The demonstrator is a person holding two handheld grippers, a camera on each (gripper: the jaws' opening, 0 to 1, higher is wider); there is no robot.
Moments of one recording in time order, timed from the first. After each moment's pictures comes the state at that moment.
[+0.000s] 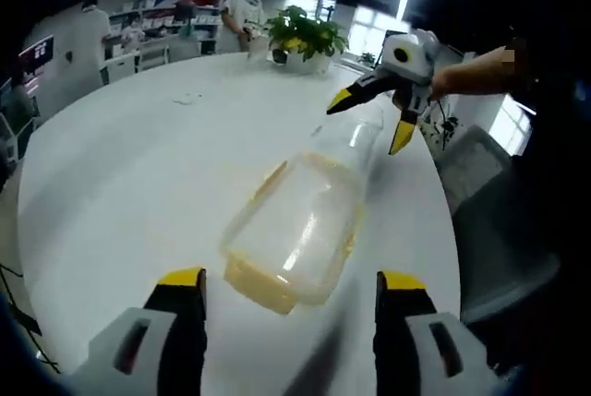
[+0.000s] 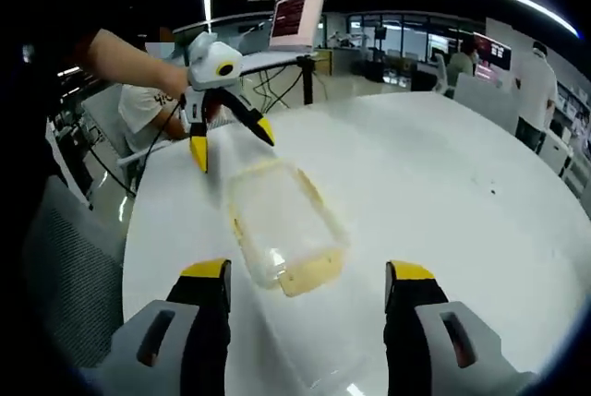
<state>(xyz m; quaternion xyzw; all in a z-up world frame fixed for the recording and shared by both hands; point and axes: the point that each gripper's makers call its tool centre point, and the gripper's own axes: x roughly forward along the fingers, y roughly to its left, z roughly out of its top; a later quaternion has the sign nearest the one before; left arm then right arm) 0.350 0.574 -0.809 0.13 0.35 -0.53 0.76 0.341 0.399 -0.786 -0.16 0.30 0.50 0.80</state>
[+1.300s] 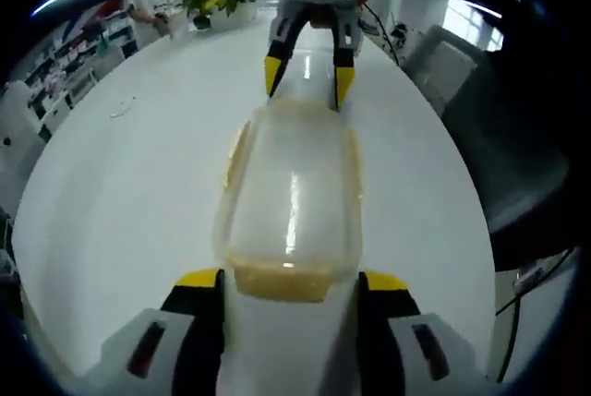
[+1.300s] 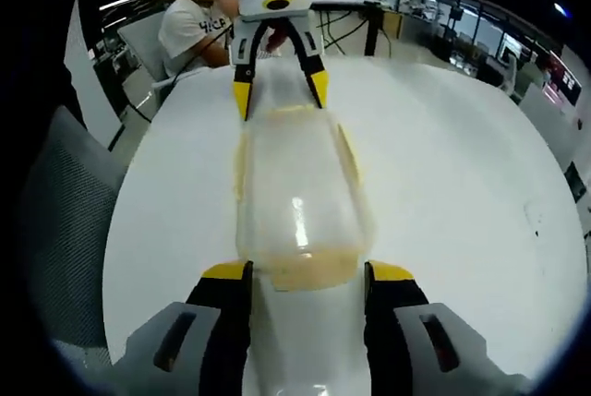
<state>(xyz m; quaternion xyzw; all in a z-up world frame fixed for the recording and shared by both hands) 0.358 0.574 -0.839 0.33 0.34 -0.60 0.64 0.343 0.416 -0.832 -0.29 0.35 0.58 0.68</state>
